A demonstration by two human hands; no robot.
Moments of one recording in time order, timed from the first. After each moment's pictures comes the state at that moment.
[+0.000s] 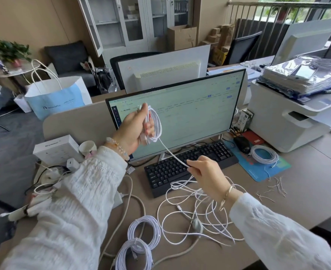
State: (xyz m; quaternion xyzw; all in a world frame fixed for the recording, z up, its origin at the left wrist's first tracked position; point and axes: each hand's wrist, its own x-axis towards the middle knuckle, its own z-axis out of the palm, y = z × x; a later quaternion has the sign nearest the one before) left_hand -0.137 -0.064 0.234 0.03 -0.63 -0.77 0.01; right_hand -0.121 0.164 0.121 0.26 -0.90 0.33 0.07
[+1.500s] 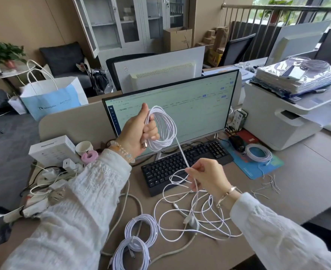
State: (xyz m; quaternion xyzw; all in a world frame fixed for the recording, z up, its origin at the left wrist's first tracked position) left_hand -0.124 -0.039 0.234 0.02 -0.53 -0.85 -0.03; right_hand -0.097 0.169 0.146 0.02 -0.82 0.56 -0.11
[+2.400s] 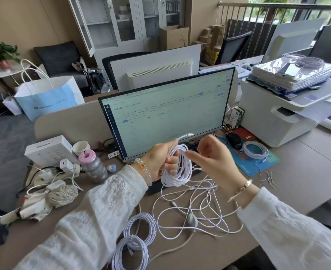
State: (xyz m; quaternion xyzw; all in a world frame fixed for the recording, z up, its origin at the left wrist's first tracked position) left_hand -0.096 0.017 0.200 0.14 -0.60 -0.75 -0.23; right_hand -0.088 0.180 0.195 0.11 -0.82 0.56 0.02
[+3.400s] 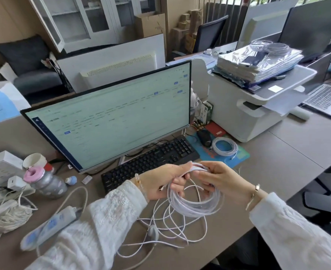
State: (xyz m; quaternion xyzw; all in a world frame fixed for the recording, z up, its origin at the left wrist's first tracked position) left_hand -0.152 0.155 0.145 0.04 -0.53 -0.73 -0.43; right_hand -0.151 0.346 0.135 0.13 -0.69 0.67 -0.26
